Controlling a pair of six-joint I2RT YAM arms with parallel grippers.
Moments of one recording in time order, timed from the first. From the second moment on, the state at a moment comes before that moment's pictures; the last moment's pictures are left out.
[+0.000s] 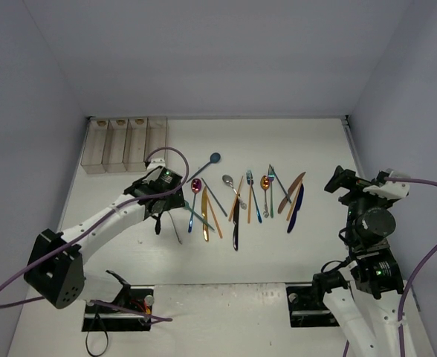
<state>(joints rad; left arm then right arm) -0.59 1.33 0.94 -0.64 -0.48 -0.68 0.19 0.42 0.74 -0.25 0.49 0.15</state>
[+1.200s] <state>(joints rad) -0.56 1.48 0.91 -0.62 -0.51 -0.74 0.19 0.33 0.69 -0.25 0.49 0.15</state>
